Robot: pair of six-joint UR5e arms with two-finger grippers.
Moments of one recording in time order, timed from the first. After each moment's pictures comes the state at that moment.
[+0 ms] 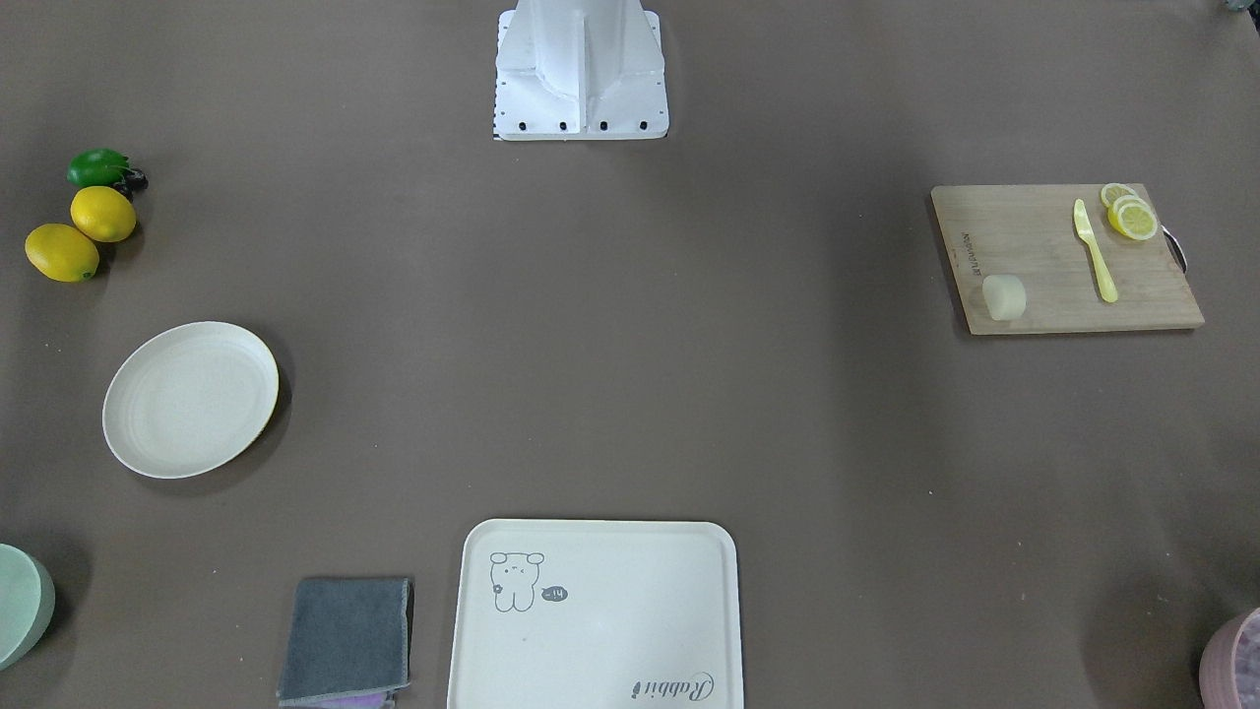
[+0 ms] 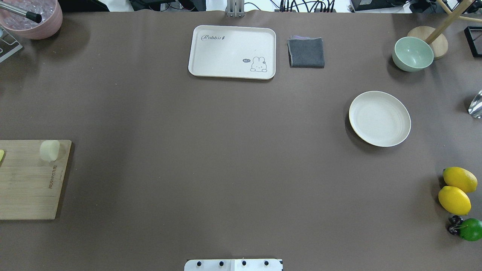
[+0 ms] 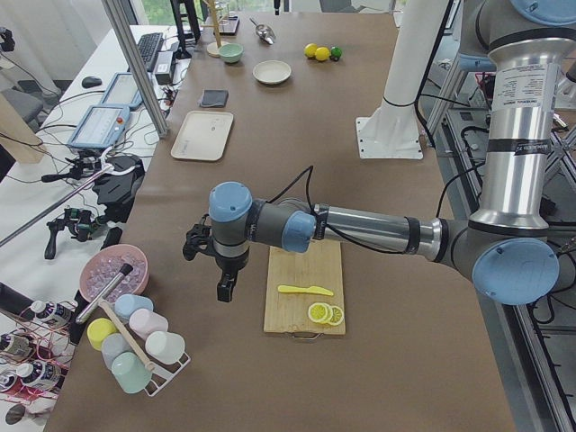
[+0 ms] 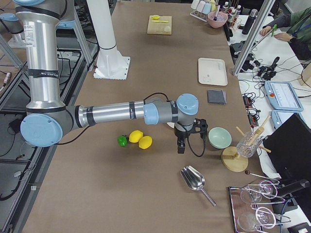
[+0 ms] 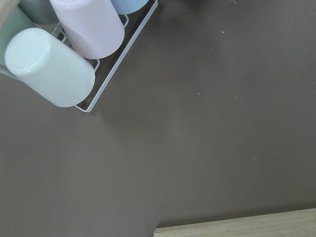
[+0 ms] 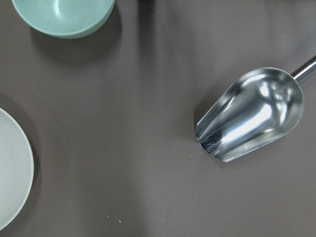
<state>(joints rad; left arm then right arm) -1.51 -1.59 -1.68 -1.67 -2.26 -0.04 1.46 -1.56 1.71 -1.58 2.31 0.20</state>
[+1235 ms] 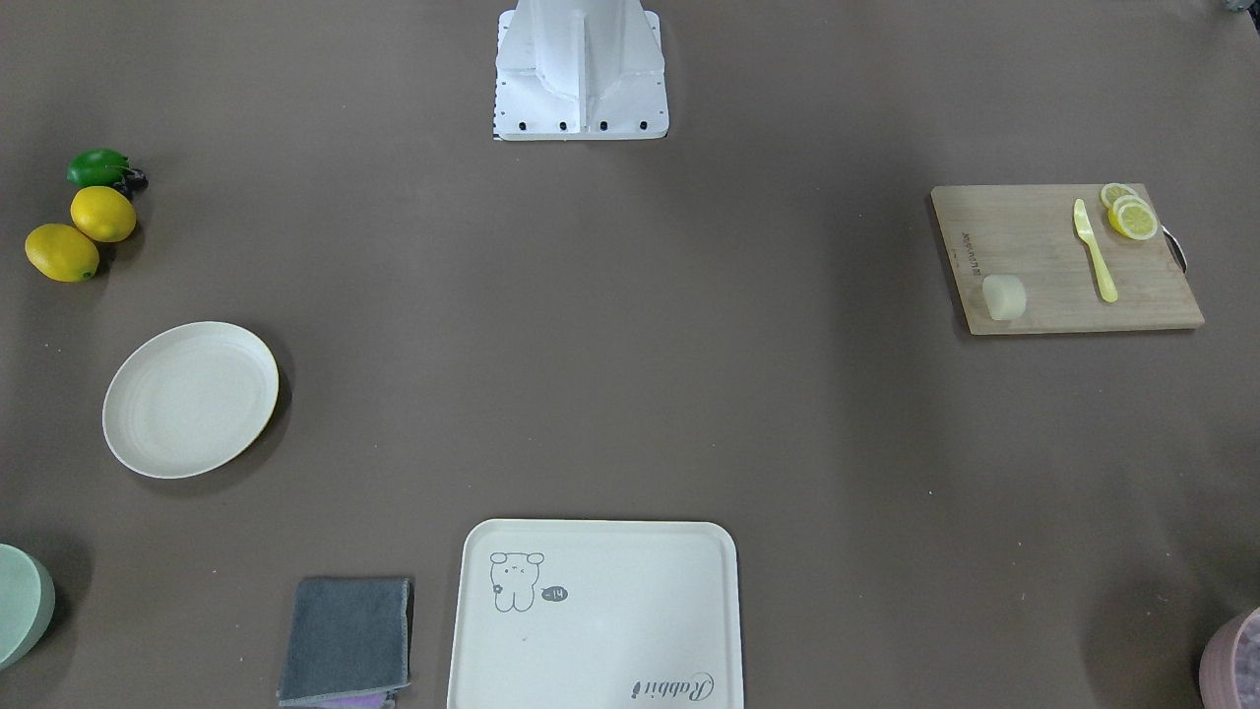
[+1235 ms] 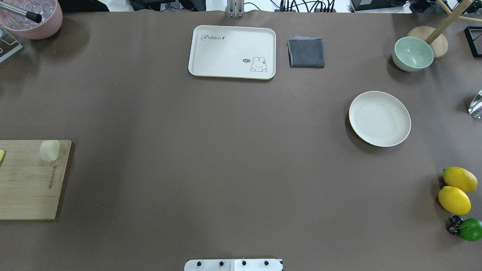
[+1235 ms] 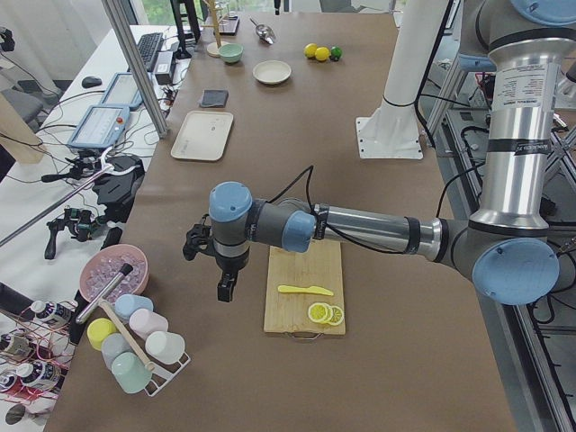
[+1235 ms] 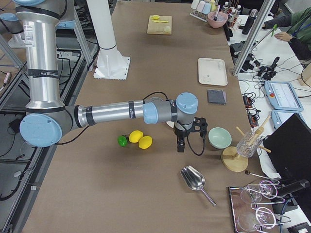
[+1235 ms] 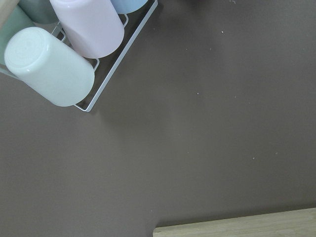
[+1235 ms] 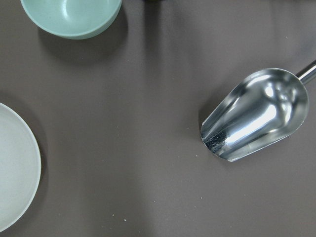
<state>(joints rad) -1.51 -1.59 -1.68 -1.67 -2.26 -0.04 1.46 -1.56 1.72 -1.58 2.32 0.20</state>
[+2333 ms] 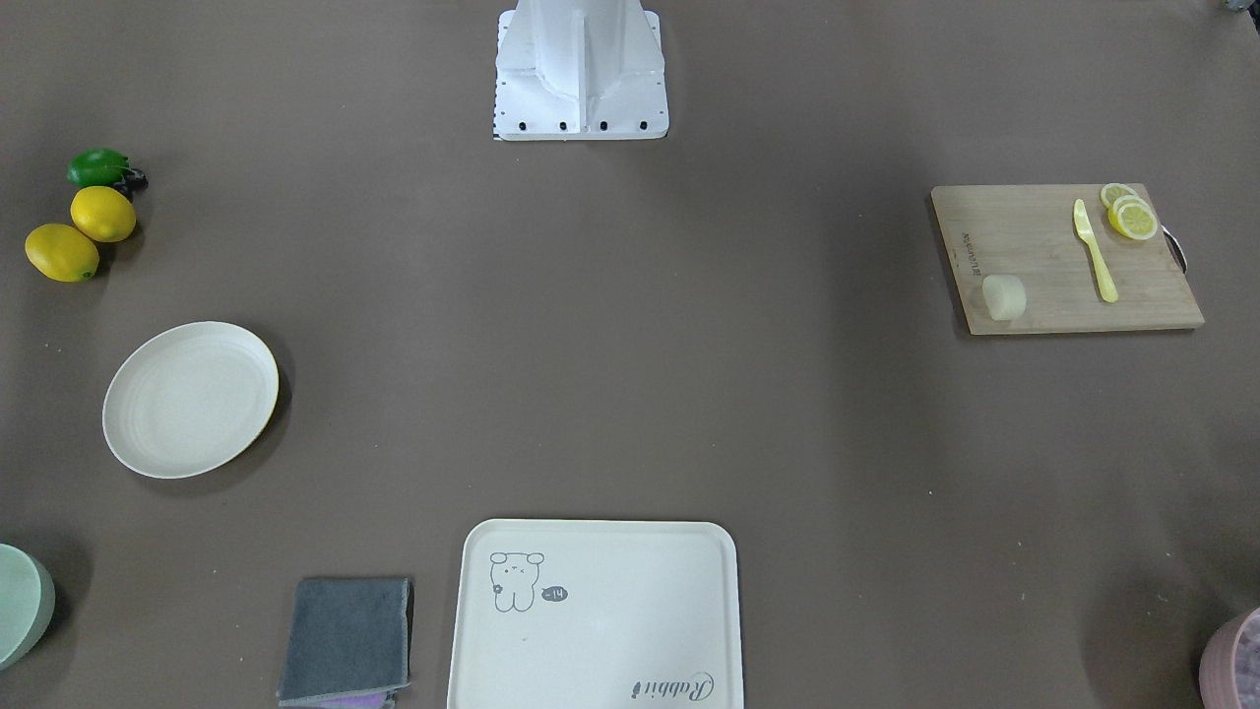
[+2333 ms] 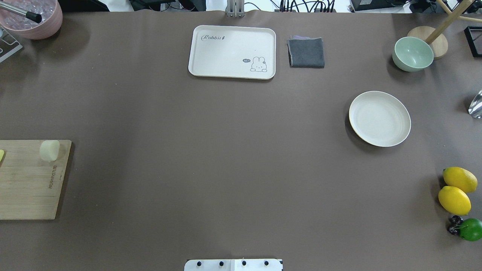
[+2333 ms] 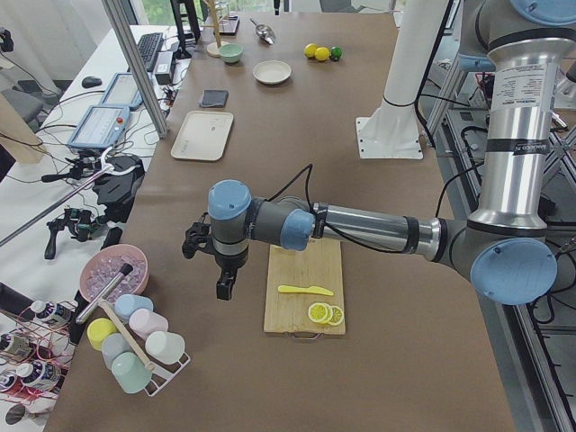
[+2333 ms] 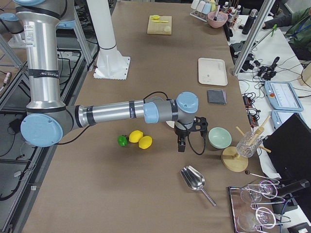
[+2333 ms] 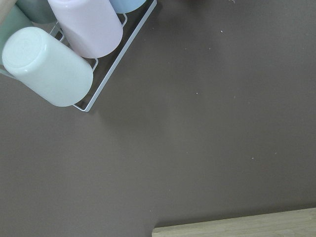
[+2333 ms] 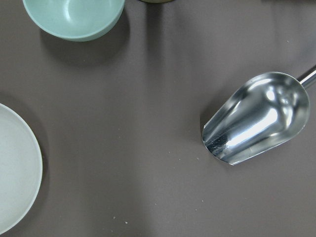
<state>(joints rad) -1.51 -1.60 -1.68 -1.66 -2.26 -0.04 1.45 -1.55 1.72 -1.58 2.31 0.21</state>
